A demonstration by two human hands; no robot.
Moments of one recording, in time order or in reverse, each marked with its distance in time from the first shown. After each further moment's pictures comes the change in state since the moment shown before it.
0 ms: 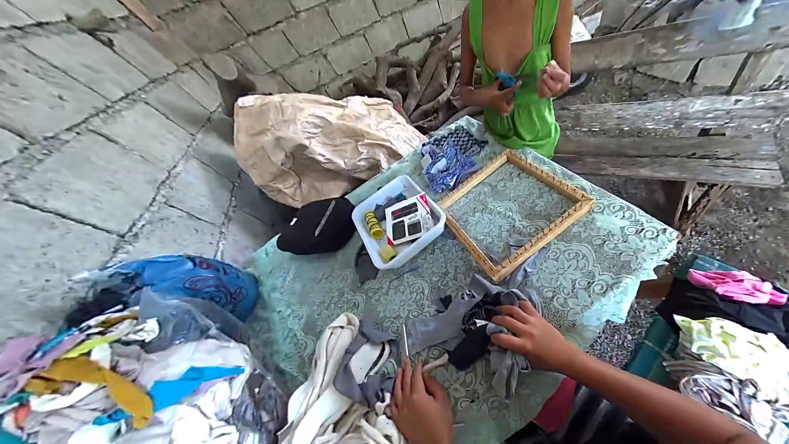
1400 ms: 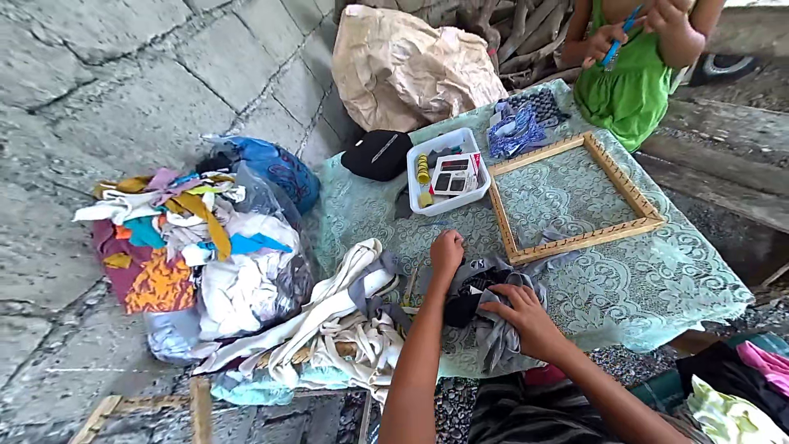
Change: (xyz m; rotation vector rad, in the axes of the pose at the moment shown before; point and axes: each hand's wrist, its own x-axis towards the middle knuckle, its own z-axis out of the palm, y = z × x) left_hand 0.166 0.078 0.078 -0.190 -0.403 -0.086; right_hand 0.004 0.019 -0.012 0.364 -0.172 0.076
